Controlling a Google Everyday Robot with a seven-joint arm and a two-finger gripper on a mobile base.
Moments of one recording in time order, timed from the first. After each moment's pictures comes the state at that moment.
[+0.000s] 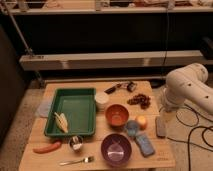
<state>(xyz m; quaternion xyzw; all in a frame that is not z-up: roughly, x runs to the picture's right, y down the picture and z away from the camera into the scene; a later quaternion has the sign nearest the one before) 0.285 0.106 0.684 -0.28 0.02 0.02 0.96</state>
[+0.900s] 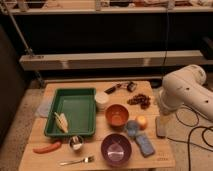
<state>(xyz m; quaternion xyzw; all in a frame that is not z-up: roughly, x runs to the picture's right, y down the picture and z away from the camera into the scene) 0.238 0.111 0.656 -0.26 -0.01 -0.06 0.96</state>
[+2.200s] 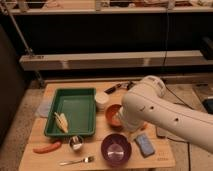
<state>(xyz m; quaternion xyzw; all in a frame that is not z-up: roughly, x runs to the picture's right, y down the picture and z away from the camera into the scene) 0.077 0.157 0.597 -0.26 -0.13 -0.23 0.93</state>
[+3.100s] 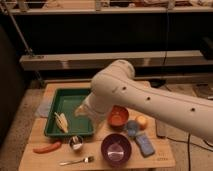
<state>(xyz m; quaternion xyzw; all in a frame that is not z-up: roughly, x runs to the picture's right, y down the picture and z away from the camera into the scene) -0.094 0.118 0.552 -0.20 -0.31 -0.37 0.86</state>
